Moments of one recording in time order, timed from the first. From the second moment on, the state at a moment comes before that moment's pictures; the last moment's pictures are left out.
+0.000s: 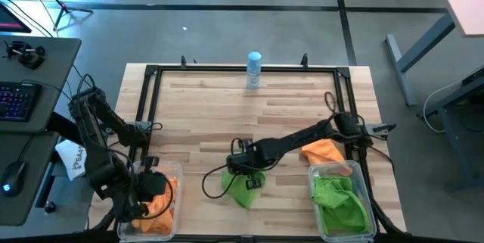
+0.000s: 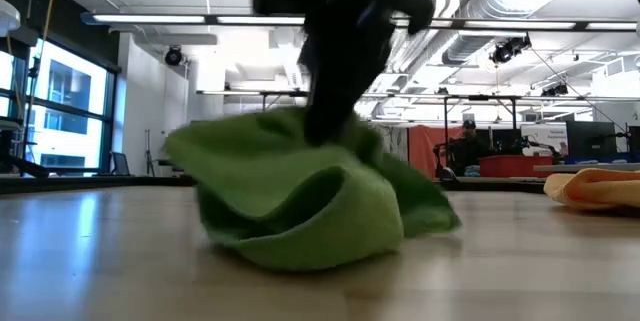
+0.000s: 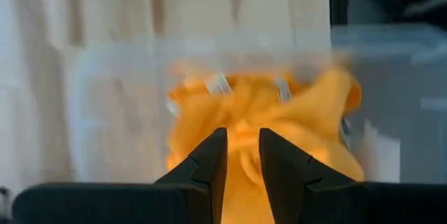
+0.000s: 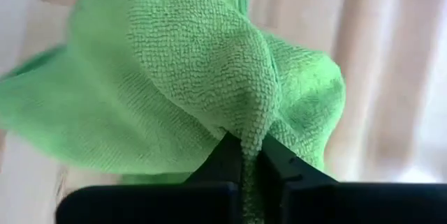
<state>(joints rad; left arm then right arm) -1.03 1.42 1.37 -1.31 -0.24 -0.96 0.29 2.16 1.77 -0.85 0.09 0.05</state>
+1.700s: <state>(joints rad) -0.34 1.66 1.48 -0.70 -0.40 -0.30 1.13 1.43 1.27 -1.40 0.10 1.12</state>
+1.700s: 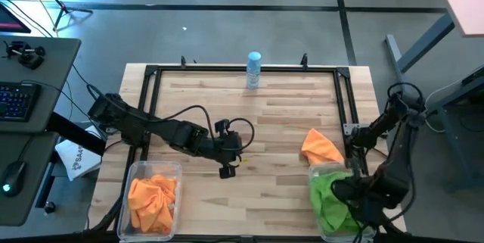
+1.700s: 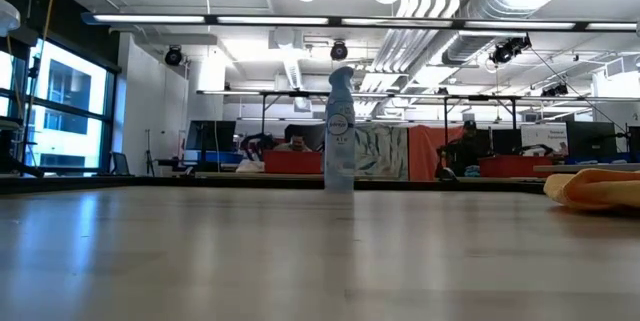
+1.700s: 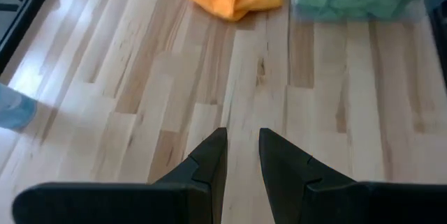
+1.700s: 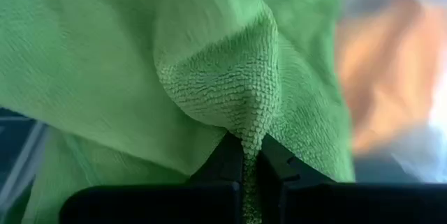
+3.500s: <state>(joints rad) -0.28 1.65 1.48 -0.60 -0.39 -0.24 1.10 1.43 1.30 -1.29 0.08 1.26</state>
